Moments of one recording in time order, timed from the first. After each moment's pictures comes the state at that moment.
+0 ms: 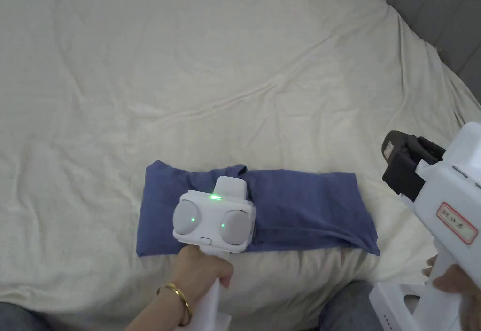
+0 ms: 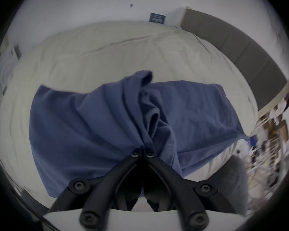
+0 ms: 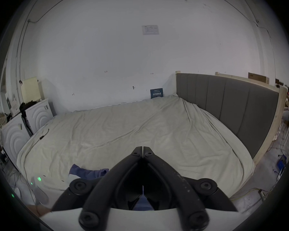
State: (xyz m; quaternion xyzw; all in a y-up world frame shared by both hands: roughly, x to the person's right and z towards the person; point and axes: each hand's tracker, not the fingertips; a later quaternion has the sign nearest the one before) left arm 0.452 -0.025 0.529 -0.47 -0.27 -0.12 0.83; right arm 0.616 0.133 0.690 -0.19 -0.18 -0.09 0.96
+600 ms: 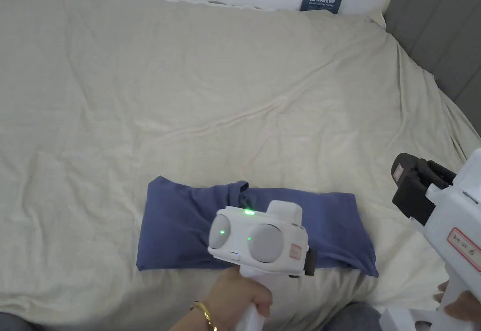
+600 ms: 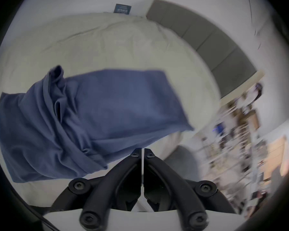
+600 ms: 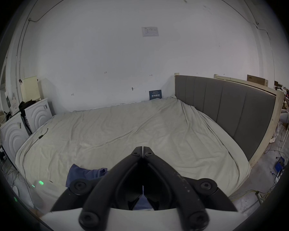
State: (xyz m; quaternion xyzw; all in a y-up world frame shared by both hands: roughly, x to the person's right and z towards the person) left arm 0.466 0.014 0.557 -0.50 -0.45 0.04 0.74; right arm 0.614 0.143 0.700 -0.18 -0.18 -0.08 0.96
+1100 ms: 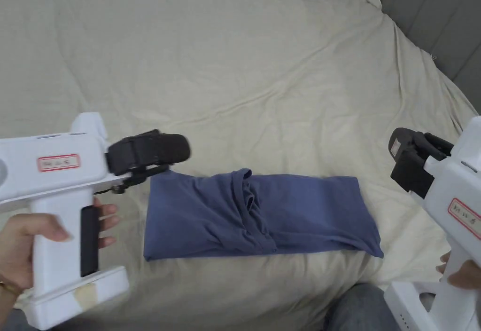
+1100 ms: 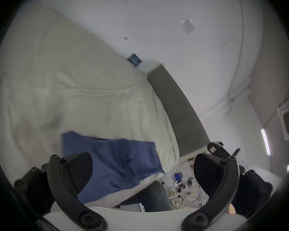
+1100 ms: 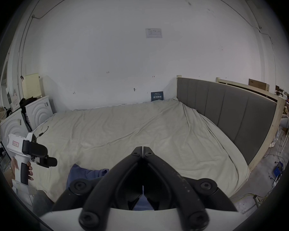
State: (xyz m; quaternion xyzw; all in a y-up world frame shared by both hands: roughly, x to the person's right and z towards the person) left arm 0.222 0.044 0.425 -0.42 -0.42 0.29 0.75; right arm 0.604 0.148 0.687 -0.19 -0.18 -0.06 0.96
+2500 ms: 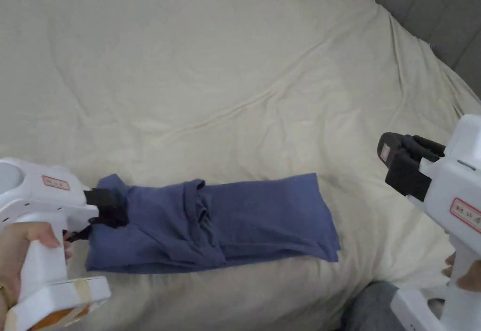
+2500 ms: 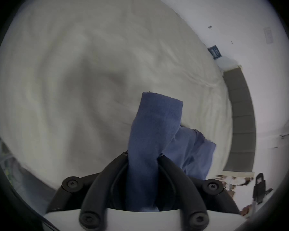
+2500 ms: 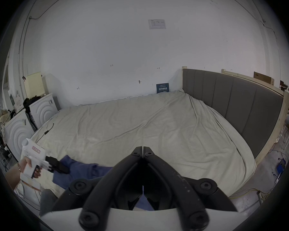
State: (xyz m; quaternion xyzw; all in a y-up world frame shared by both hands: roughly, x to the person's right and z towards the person) left arm 0.196 0.023 0.390 -0.61 -0.12 0.19 0.76; right arm 0.599 0.146 0.681 -0.22 -0.15 -0.09 0.96
